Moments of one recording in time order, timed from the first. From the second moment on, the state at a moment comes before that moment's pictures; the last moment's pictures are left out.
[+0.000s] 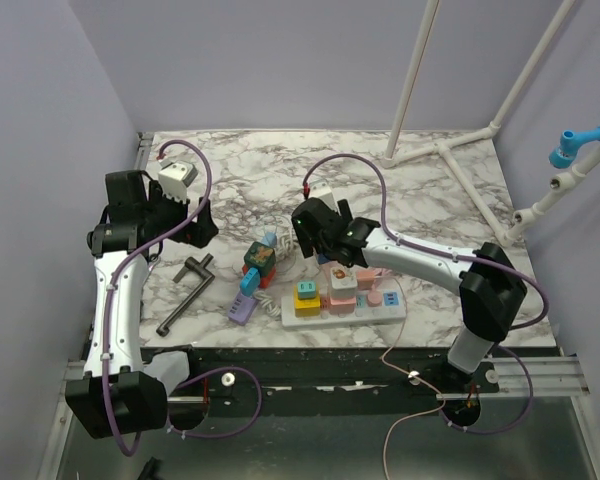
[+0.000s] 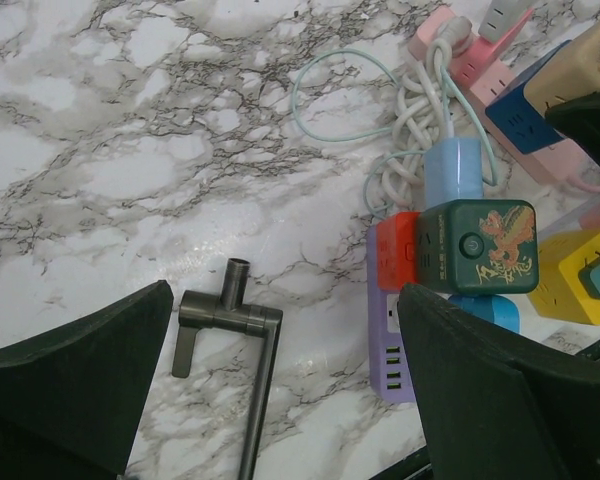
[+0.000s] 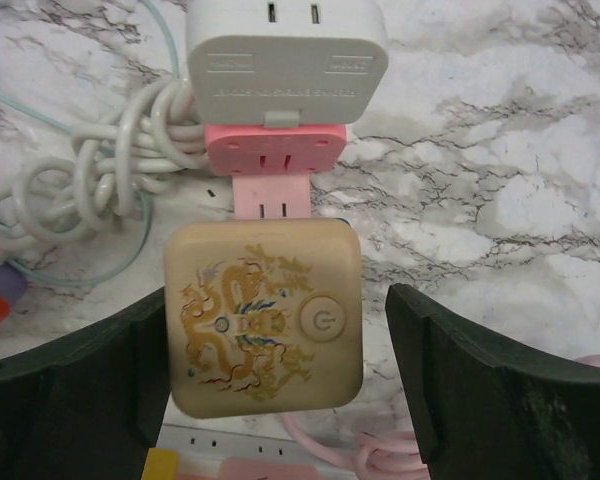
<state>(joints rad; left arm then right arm) 0.15 1.08 1.12 -0.78 0.58 0.30 0.94 1.71 1.30 -0.46 0.57 0.35</state>
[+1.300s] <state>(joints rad) 0.01 1.09 1.06 -0.71 0.50 0.31 0.72 1.87 1.30 -0.02 0.63 0.13</state>
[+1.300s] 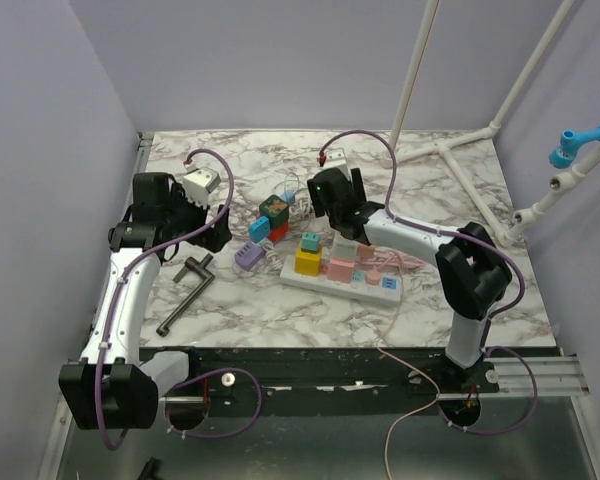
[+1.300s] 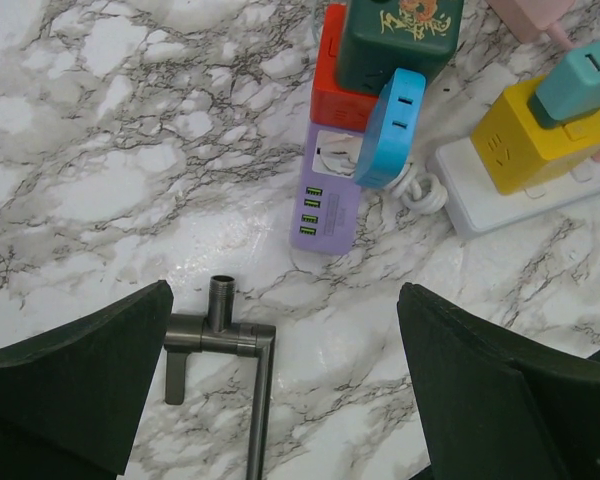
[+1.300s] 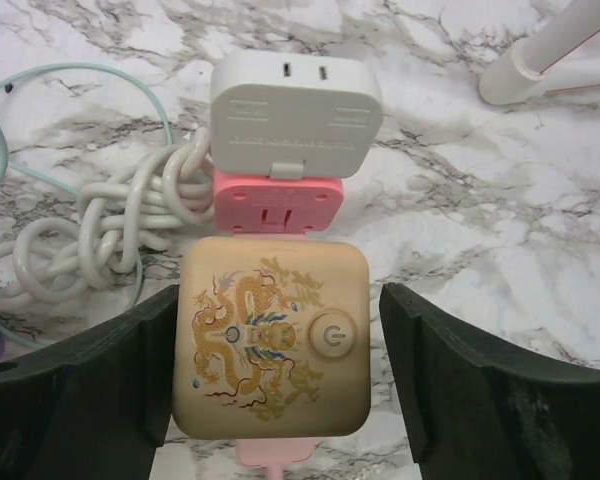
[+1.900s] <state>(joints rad) -0.04 1.13 1.00 -0.64 0.46 0.35 0.77 1.58 1.21 -0.09 0.54 0.19</state>
